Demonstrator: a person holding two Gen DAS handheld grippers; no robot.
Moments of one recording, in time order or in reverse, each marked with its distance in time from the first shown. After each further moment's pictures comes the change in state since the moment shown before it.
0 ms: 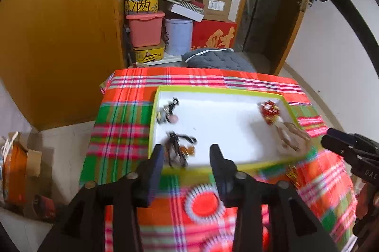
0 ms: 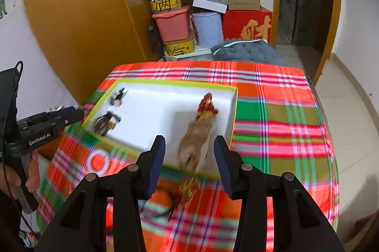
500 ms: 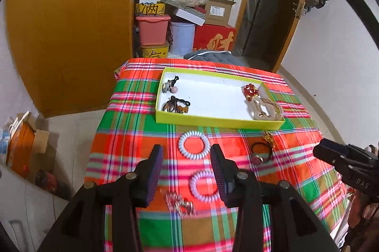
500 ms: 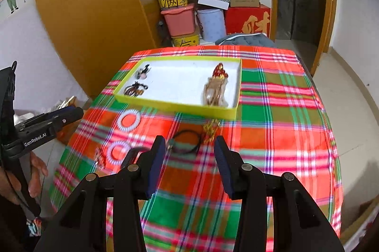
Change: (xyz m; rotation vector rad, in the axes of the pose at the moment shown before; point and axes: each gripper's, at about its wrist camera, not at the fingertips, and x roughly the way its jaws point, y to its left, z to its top) left arm -0.084 -0.008 -0.068 -0.045 -0.032 0.008; right arm -0.064 0.031 -0.067 0.017 0.015 0.014
